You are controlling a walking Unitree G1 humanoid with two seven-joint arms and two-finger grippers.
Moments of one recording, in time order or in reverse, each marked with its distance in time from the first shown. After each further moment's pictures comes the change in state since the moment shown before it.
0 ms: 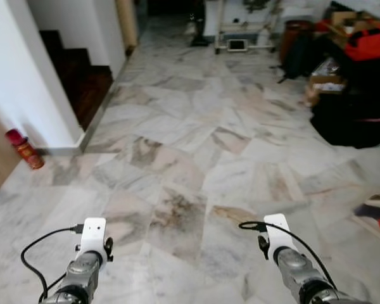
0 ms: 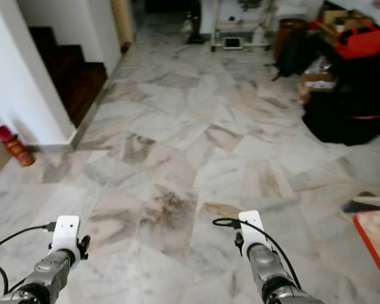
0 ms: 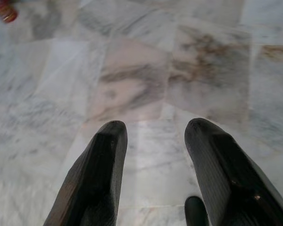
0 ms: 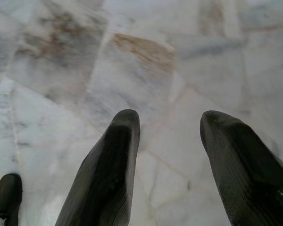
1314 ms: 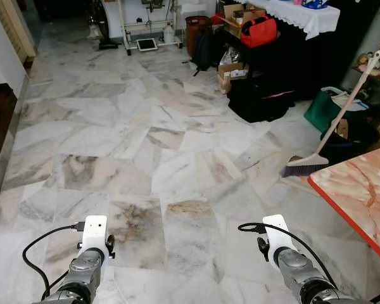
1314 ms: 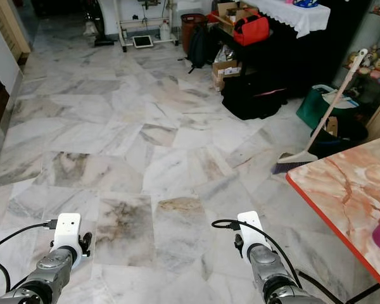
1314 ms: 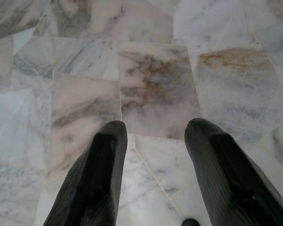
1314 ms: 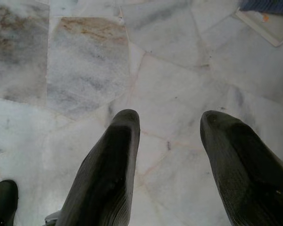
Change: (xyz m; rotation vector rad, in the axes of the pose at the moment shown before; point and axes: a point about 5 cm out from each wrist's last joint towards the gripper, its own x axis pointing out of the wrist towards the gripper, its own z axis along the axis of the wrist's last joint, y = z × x) left arm 0.002 -0.004 0.007 -0.018 -0.018 0.002; right arm 0.000 0.000 0.000 -0.036 0.015 0.024
